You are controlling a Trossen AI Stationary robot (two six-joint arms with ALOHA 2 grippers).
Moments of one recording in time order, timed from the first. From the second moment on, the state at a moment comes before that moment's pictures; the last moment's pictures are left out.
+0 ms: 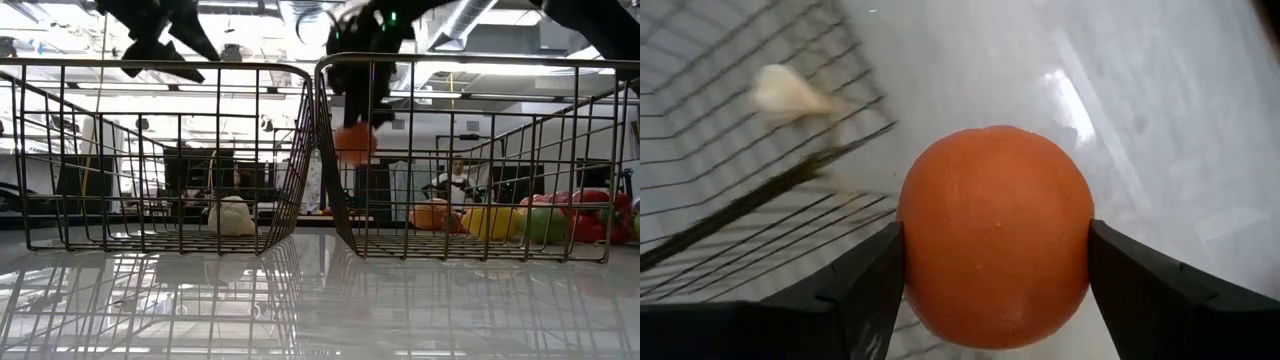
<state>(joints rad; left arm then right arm) 0.04 0.85 0.82 -0.55 -0.52 -0.63 -0.45 2.03 2.02 -1.26 -0.24 0.03</state>
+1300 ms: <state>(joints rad) 0.11 0.93 0.82 -0.25 -0.54 -0.41 0.33 1.37 1.46 -1.24 0.12 0.88</state>
